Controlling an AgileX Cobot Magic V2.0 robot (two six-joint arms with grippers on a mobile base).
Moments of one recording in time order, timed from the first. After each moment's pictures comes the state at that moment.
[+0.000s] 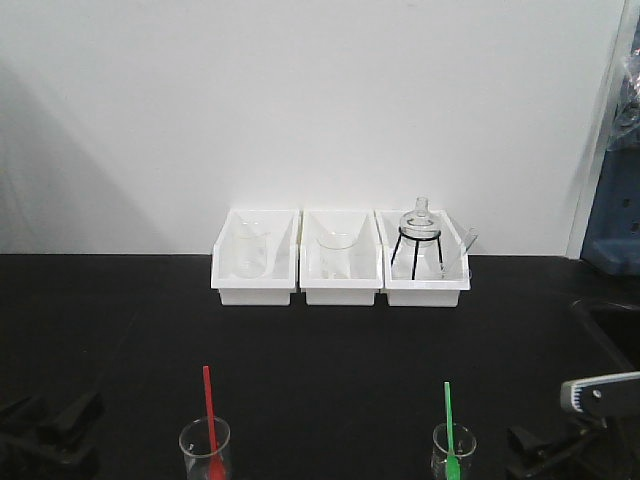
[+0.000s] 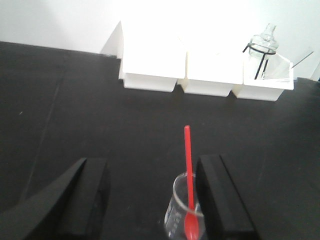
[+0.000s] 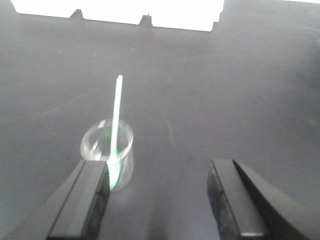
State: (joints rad) left arm -0.29 1.17 -0.43 -0.09 -0.45 -0.15; right arm 0.13 1.39 -0.51 -0.12 -0.32 0.10
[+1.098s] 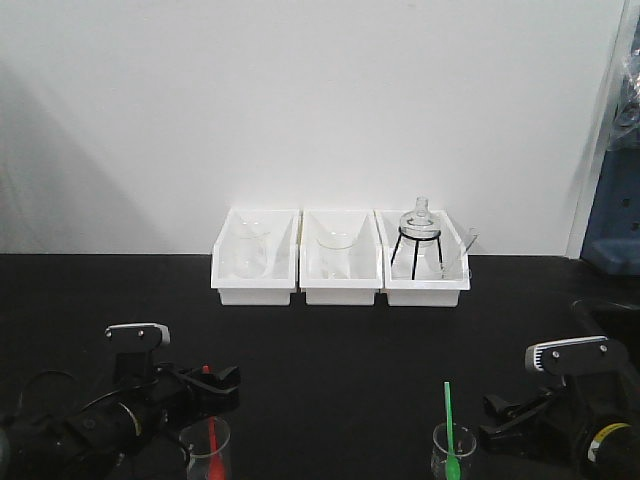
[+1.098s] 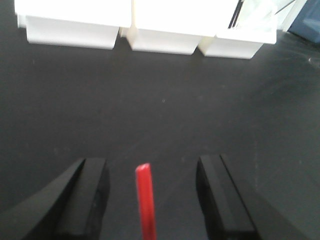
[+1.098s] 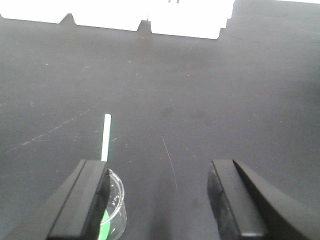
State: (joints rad) left arm -0.30 1.95 -0.99 0.36 -0.54 -0.60; right arm 0.13 1.55 -0.67 -0.12 -0.33 0.11
